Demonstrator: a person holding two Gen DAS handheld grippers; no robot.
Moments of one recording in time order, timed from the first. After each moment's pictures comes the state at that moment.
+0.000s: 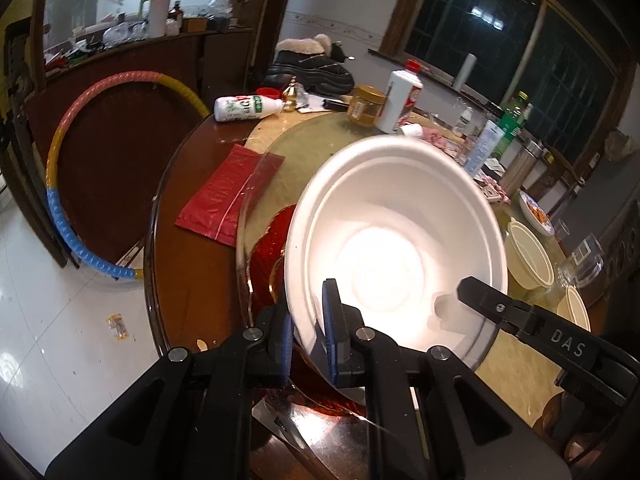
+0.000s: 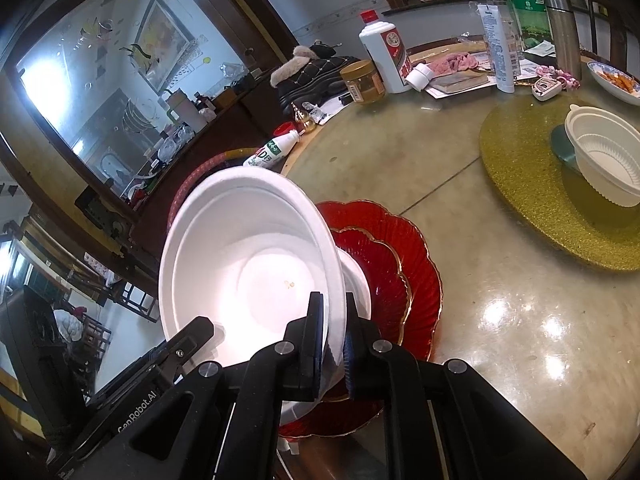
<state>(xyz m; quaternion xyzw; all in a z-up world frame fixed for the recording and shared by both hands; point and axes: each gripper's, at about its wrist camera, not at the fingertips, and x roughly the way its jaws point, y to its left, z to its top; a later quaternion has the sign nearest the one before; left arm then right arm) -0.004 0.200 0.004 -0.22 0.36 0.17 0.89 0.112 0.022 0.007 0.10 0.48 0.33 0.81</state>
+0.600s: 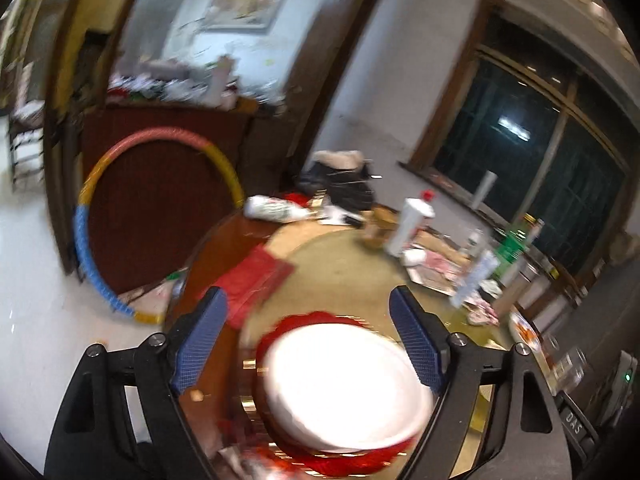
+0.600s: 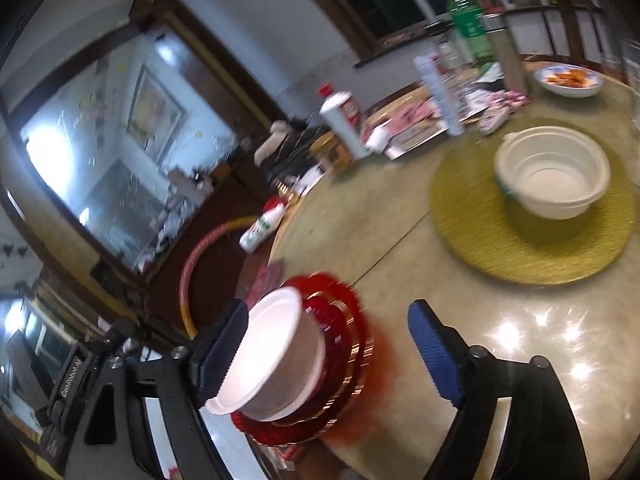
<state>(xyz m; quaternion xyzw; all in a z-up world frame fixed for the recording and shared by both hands) -0.036 0.183 0.067 -0.25 0.17 0.23 0.92 0.122 -0.074 0.037 0.21 0.41 0.29 0.84</state>
